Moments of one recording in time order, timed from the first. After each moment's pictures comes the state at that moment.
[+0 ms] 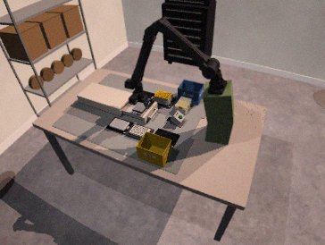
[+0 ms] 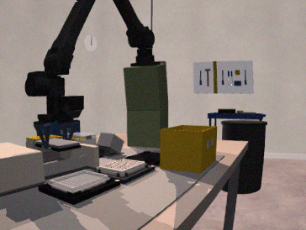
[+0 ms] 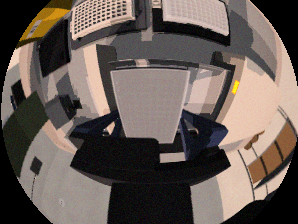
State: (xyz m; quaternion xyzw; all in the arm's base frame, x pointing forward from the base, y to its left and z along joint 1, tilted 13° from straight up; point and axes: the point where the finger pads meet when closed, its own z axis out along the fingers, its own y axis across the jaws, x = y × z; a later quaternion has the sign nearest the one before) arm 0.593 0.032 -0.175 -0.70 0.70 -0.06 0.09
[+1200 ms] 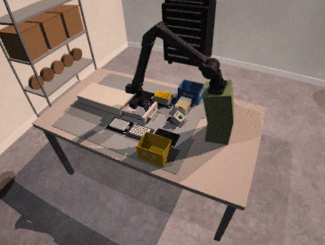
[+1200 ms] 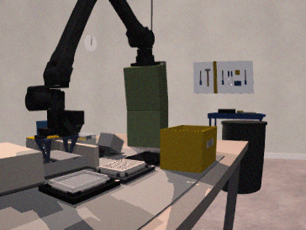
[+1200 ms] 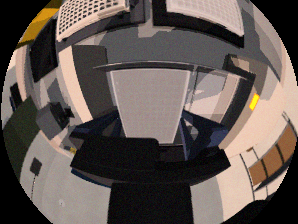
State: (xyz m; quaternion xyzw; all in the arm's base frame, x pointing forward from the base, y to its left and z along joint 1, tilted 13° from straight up) arm 0.601 0.035 -0.214 -0.70 0.70 -0.06 0.09
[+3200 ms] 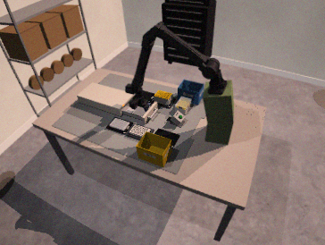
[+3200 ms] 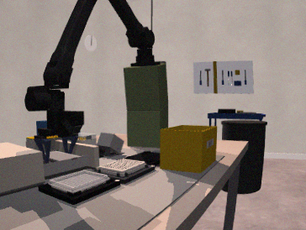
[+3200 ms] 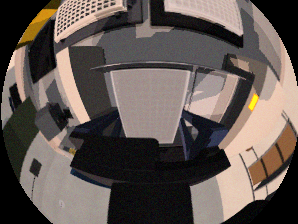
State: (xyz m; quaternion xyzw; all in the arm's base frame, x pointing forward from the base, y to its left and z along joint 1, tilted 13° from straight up) arm 0.604 0.036 -0.215 -0.70 0.70 -0.06 0.09
